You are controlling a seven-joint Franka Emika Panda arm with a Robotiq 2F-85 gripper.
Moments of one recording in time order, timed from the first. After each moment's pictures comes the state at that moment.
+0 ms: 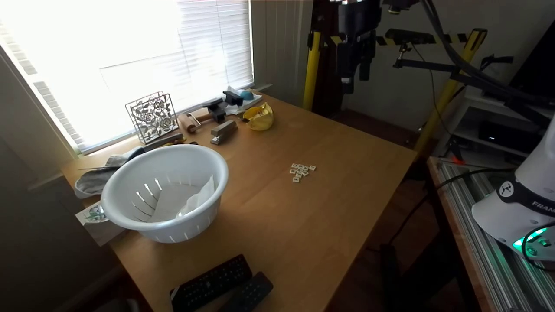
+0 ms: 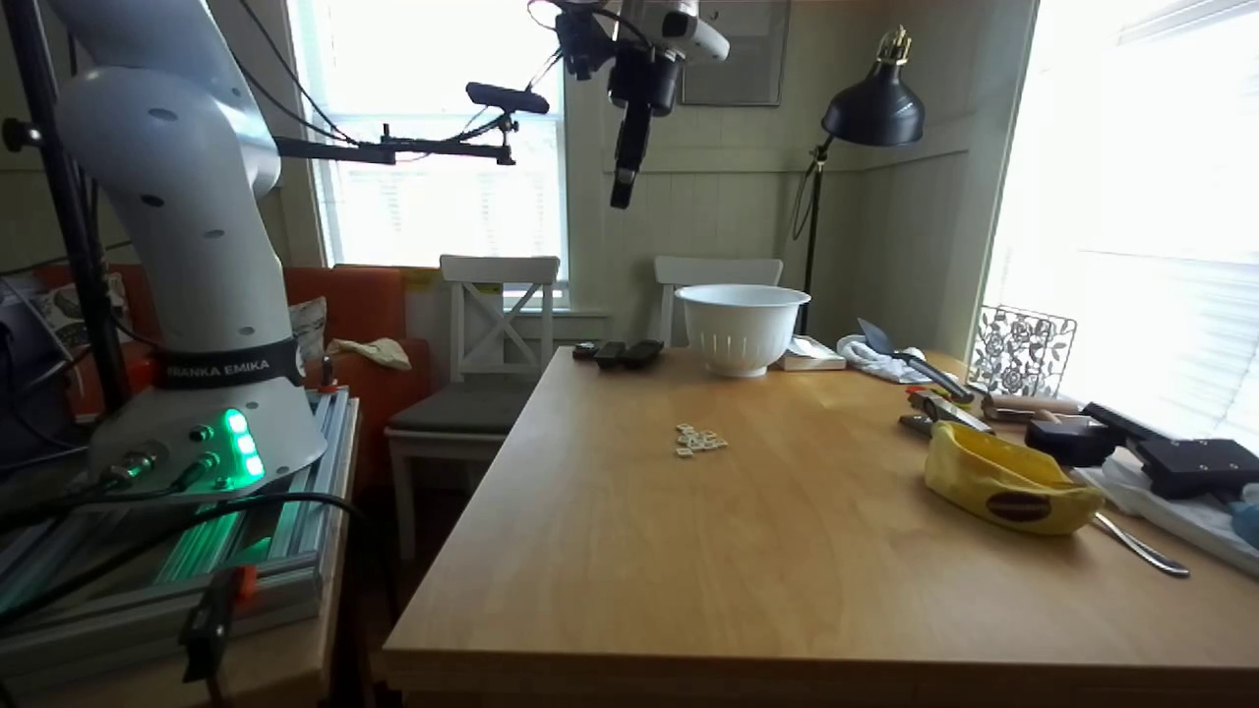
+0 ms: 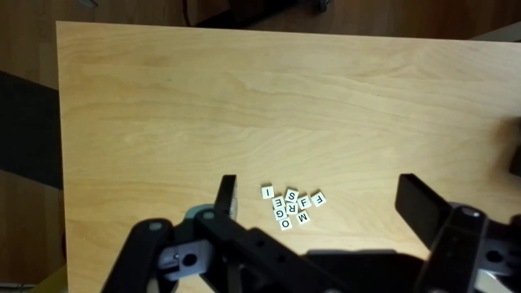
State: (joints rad) arm -0.10 -0.21 -0.06 -2.23 -0.01 1.83 0.26
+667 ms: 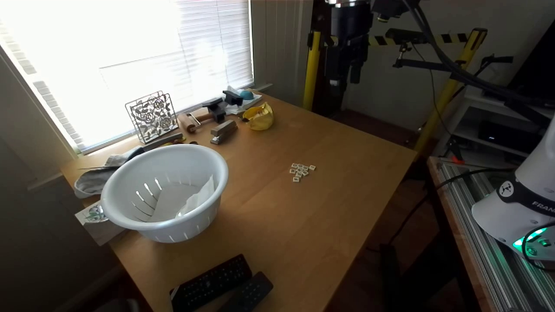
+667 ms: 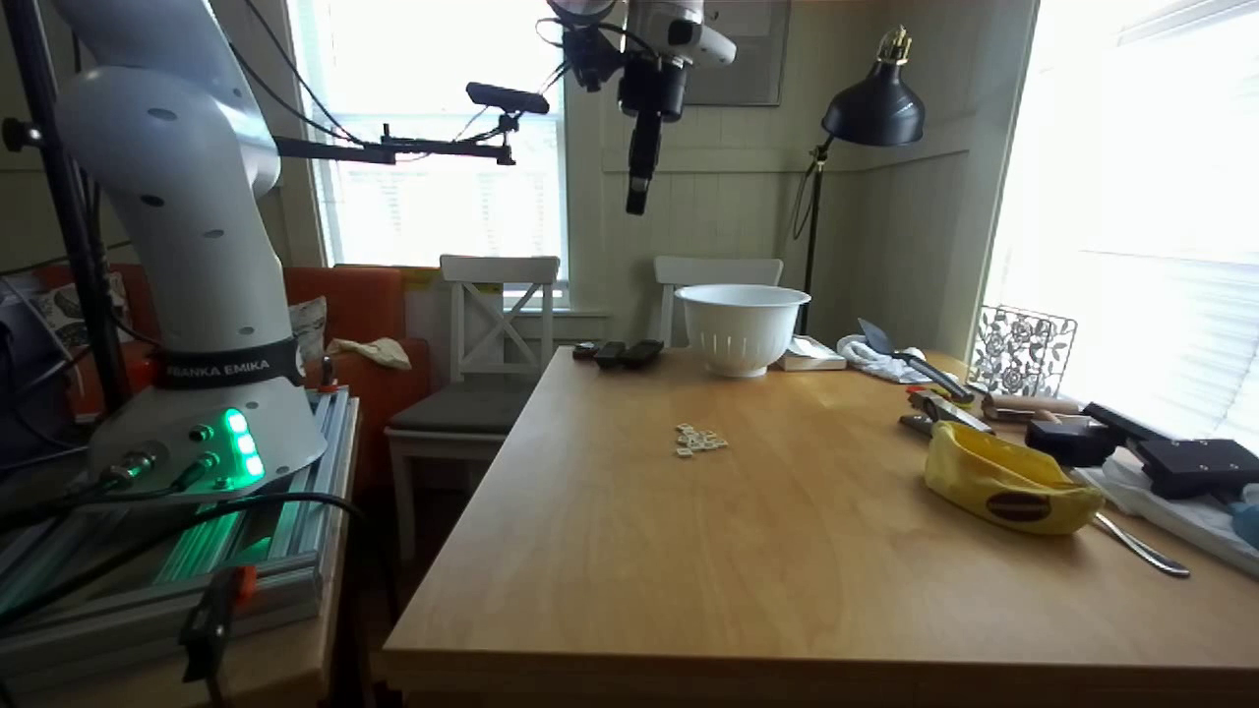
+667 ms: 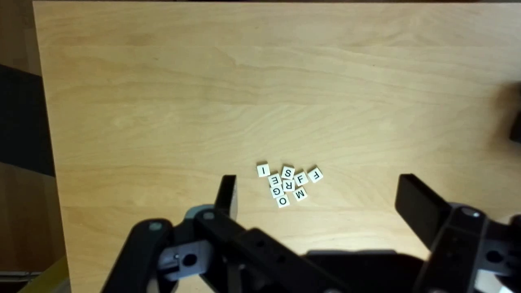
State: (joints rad) arm -0.10 -0.18 -0.05 -2.24 -0.01 1.92 0.31
